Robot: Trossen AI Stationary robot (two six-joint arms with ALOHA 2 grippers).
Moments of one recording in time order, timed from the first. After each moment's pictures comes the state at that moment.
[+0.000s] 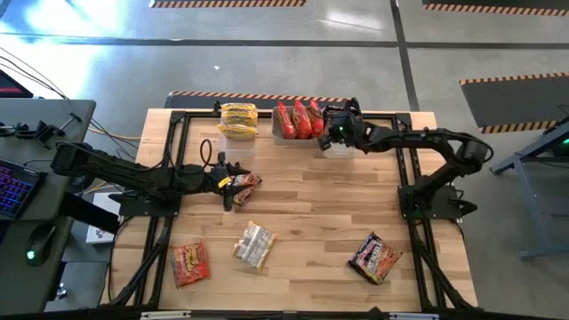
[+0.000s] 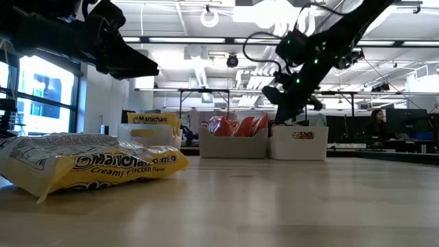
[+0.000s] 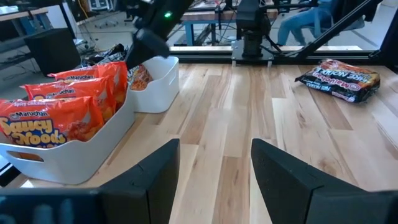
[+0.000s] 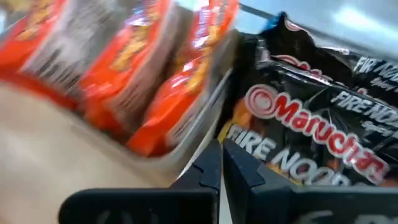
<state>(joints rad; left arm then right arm) -0.08 0.94 0.26 0.46 -0.30 0.01 -0.51 1.52 0.81 -0.04 0.34 0.36</state>
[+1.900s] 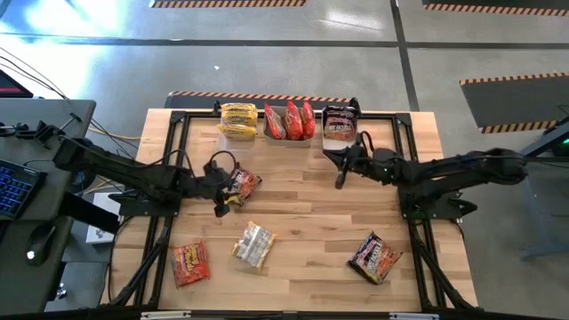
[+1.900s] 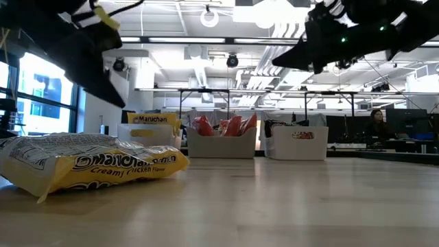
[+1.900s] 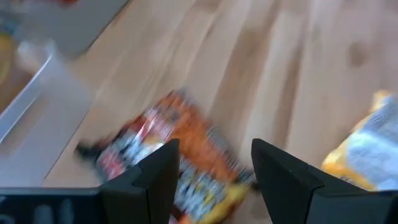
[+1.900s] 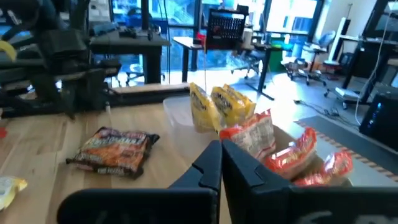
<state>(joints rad) -0.18 0.94 0.47 -0.34 -0.41 -0.34 -0.13 1.11 0.38 0.67 0.29 -0.07</state>
